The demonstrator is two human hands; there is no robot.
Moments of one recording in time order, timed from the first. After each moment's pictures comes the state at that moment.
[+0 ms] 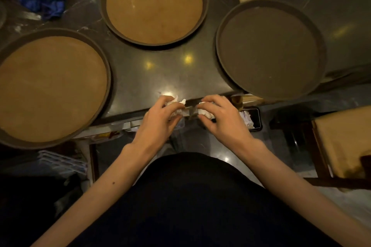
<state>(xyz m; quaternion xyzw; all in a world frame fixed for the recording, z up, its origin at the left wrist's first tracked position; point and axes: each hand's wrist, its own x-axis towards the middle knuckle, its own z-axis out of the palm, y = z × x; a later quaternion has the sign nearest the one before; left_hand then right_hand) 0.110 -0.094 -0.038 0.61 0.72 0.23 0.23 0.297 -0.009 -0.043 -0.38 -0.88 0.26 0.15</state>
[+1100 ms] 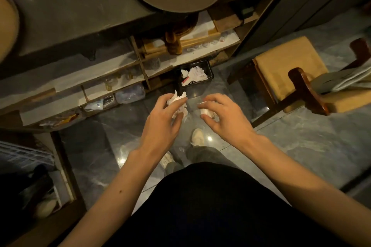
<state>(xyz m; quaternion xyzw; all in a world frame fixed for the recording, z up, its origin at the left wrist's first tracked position) 0.357 -0.273 -0.045 0.64 0.65 0.29 0.29 0.554 -0.222 -0.035 -0.47 -0.85 0.23 0.11</state>
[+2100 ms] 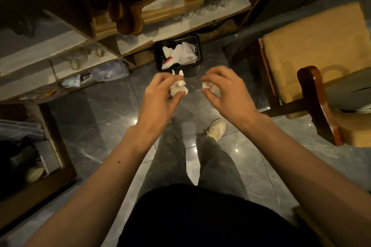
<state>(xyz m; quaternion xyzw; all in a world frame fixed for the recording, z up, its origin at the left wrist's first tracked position) 0.546 -0.081 -0.157 0.56 0.72 0.25 0.31 0.731 -0.014 -0.162 -0.48 -0.82 0.32 0.10</state>
